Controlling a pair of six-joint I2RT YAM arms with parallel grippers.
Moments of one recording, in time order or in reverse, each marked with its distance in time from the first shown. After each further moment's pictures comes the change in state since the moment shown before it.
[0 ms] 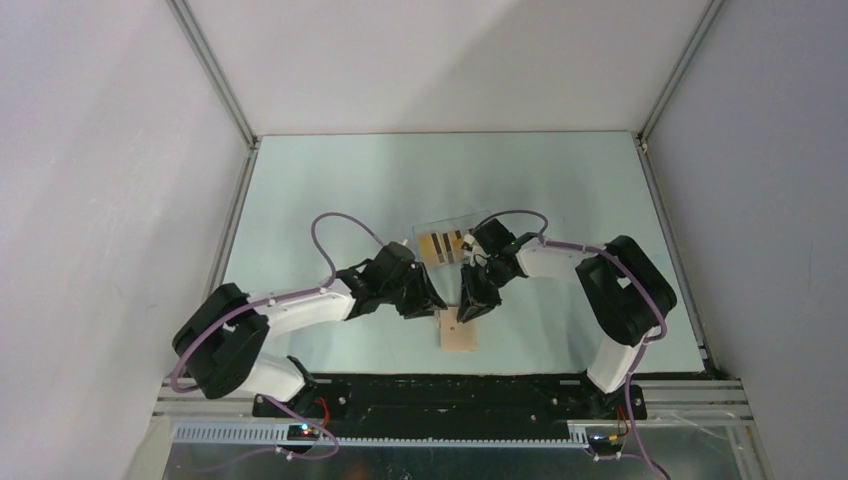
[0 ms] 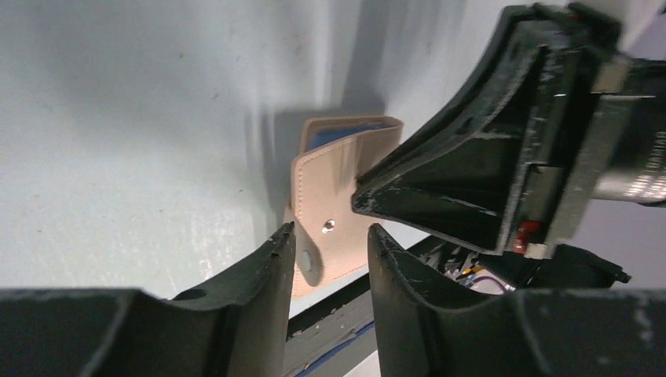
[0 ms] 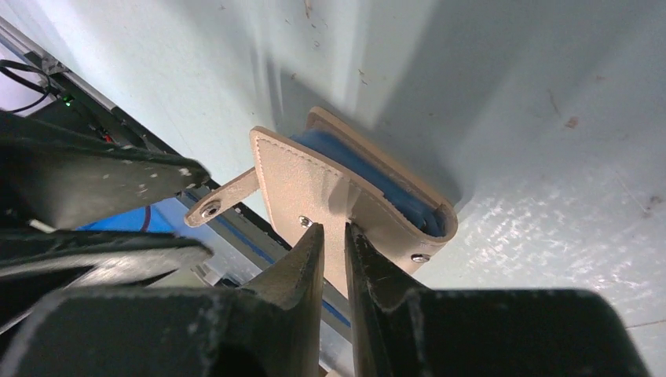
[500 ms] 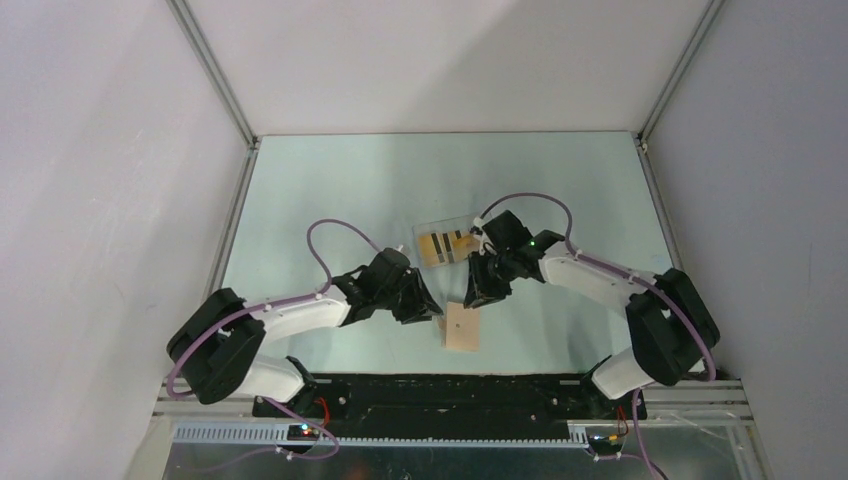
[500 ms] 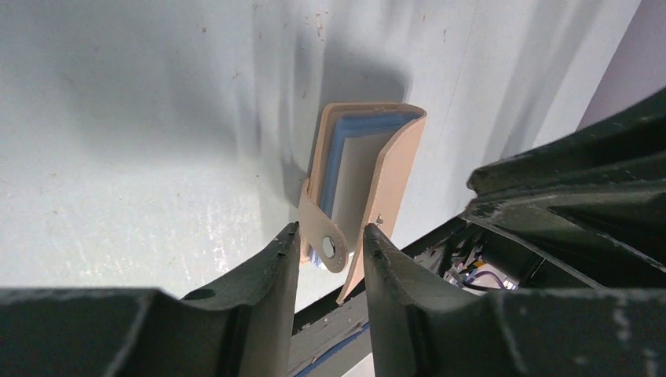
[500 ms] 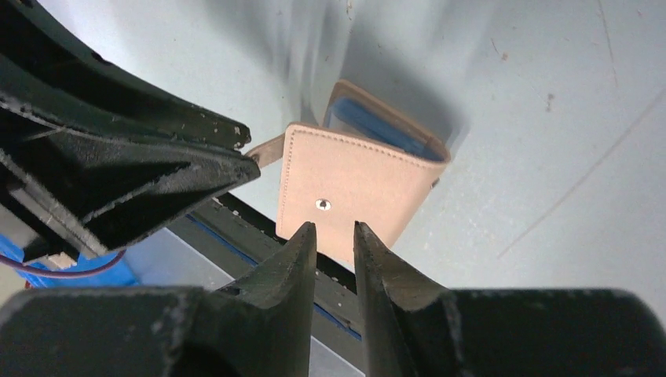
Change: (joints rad) left arm 0.004 -0.027 -0.084 0.056 0.018 -0.017; right arm 0.035 -0.228 0.016 -0.092 0.188 -0.007
